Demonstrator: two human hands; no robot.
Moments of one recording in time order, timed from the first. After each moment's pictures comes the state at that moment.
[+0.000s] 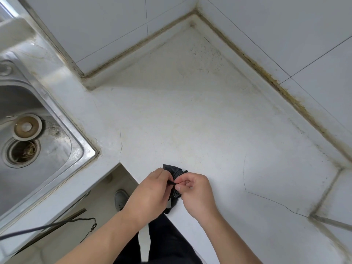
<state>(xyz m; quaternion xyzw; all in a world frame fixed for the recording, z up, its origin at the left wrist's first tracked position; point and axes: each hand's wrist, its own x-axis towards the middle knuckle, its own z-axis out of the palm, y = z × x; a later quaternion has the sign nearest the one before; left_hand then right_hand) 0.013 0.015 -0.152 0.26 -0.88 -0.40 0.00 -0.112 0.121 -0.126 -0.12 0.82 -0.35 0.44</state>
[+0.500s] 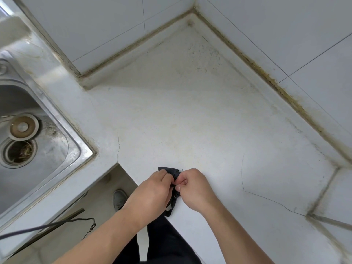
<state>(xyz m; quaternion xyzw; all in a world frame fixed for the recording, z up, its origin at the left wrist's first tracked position) 0.008 0.016 -0.157 0.19 -0.93 -0.31 0.00 -0.132 0.108 -0.120 -0.21 0.83 -0.17 0.48</state>
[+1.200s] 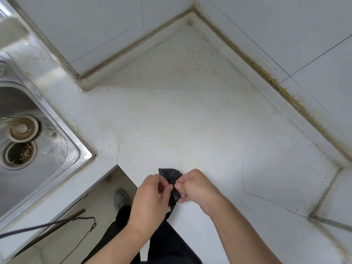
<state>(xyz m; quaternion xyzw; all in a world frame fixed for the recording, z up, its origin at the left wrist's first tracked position) 0.005 0.039 -0.141 0.47 -0.75 -0.47 0.02 -0.145 0.101 -0.121 -0.06 0.78 -0.21 0.58</state>
